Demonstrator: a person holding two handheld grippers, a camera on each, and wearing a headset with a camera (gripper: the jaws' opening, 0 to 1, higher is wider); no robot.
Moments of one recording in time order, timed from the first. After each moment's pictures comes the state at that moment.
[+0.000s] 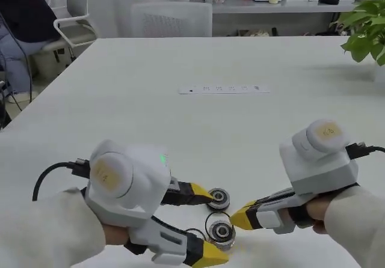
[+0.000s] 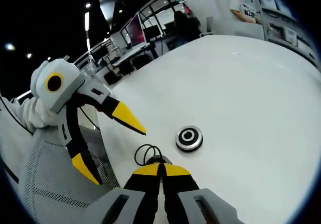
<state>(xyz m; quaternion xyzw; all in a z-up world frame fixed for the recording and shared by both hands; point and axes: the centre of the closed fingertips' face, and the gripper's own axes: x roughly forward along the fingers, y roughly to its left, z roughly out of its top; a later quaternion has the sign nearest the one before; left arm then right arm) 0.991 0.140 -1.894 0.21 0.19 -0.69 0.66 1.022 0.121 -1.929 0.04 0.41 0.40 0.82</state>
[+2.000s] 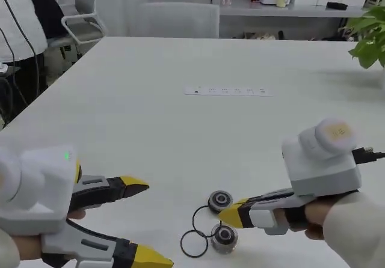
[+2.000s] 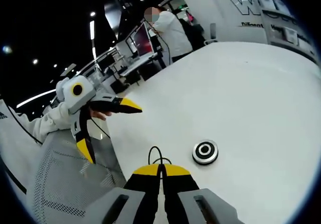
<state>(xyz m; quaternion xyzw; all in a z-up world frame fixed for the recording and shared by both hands) 1.013 0.217 -1.881 0.10 0.20 -0.62 0.75 1.021 0.148 -1.906 0.07 0.37 0.42 0.82</state>
